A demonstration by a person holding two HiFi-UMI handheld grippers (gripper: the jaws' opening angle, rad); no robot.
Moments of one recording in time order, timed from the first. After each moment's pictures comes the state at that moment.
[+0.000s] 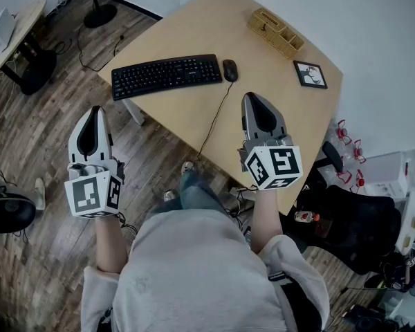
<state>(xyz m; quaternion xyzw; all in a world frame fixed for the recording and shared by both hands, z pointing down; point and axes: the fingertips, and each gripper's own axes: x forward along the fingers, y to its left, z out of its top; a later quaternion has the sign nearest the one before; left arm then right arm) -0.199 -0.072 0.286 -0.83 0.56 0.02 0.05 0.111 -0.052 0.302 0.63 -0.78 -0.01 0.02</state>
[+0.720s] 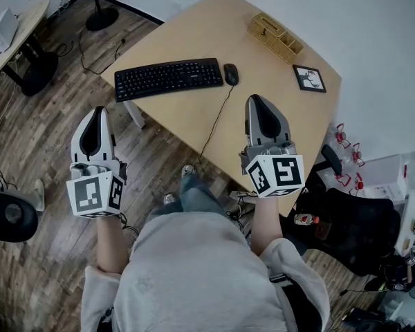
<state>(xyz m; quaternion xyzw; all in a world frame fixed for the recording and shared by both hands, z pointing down) -0.203 -0.067 0.280 -0.83 0.56 0.03 0.05 0.101 -0.036 0.273 0.64 -0.77 -0.04 0.00</state>
